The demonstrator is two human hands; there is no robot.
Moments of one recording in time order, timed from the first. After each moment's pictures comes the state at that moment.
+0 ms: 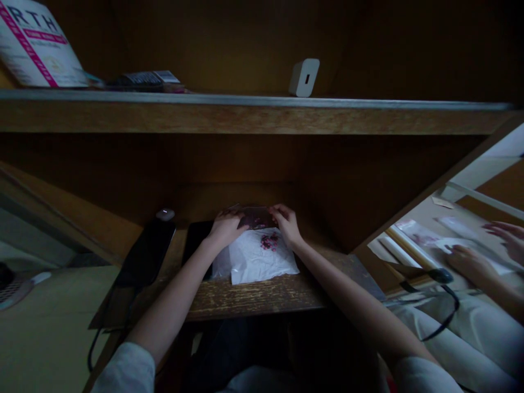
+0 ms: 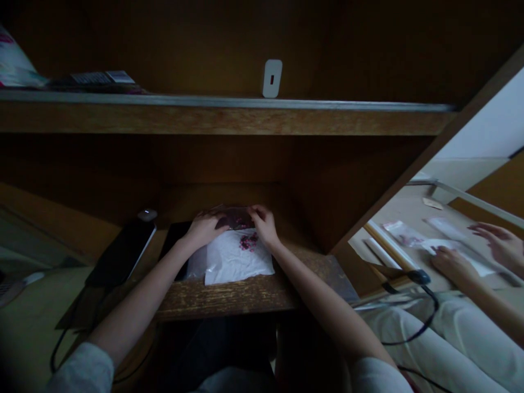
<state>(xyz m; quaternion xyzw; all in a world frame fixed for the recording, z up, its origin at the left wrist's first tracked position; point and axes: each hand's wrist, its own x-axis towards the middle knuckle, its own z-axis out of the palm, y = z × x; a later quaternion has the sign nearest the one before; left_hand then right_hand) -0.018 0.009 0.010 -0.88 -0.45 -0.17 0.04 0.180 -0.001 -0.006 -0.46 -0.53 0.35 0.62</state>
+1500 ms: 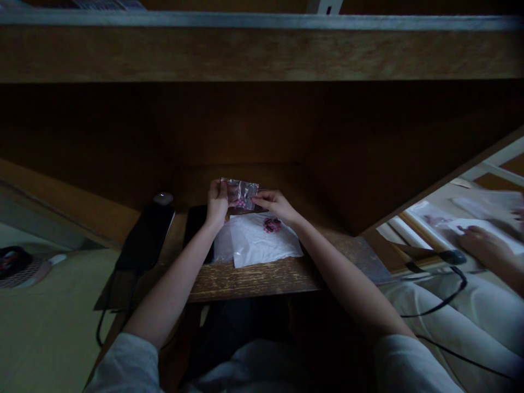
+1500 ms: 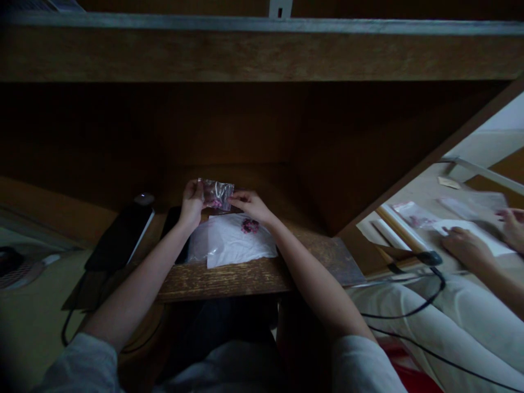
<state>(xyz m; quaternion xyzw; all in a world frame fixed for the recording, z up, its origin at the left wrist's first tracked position) -0.010 0.022 0.009 -0.44 -0.43 -0.62 -0.48 0.161 0.012 0.001 -0.38 -0.66 0.48 0.43</state>
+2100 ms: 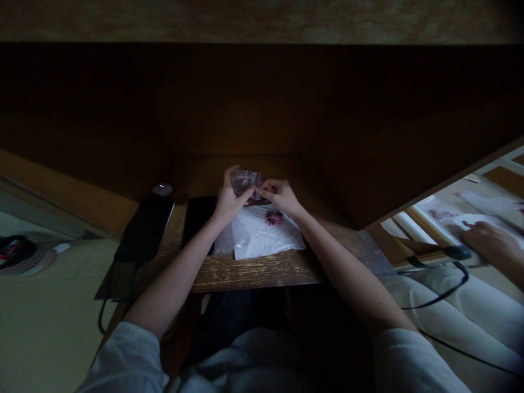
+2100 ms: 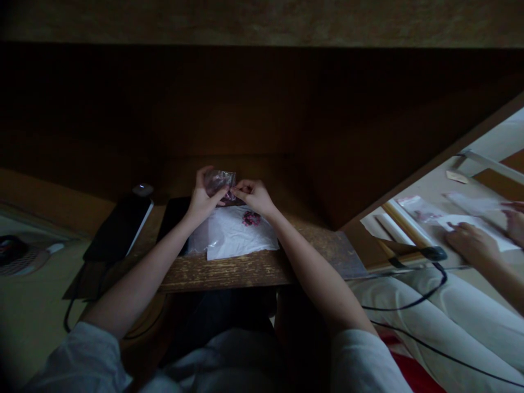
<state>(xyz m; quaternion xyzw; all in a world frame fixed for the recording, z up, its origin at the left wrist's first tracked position) -0.001 0.005 0.005 -0.63 -0.39 -0.56 -0.38 0.161 0.013 -0.001 -0.43 -0.66 0.38 0.48</state>
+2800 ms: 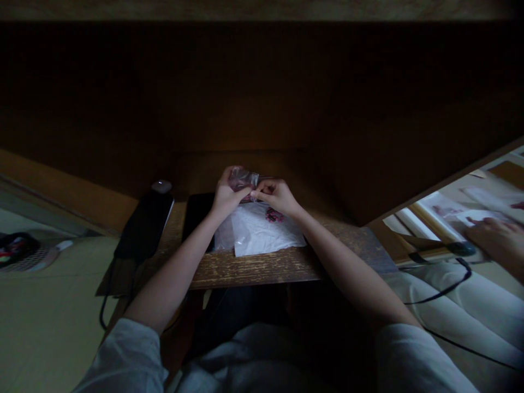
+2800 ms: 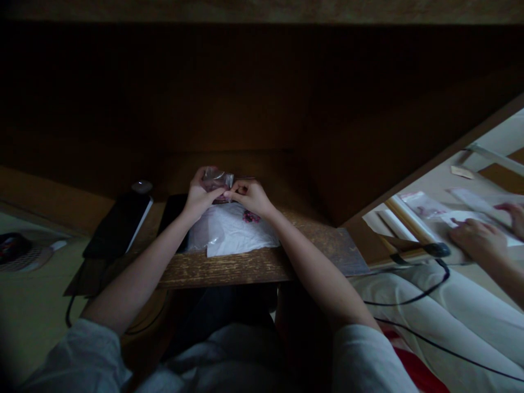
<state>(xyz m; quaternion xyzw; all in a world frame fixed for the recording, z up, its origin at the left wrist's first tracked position) -0.003 0.015 0.003 -0.60 -0.38 -0.57 -0.41 0.159 0.006 -0.001 -0.41 -0.73 0.32 0.44</state>
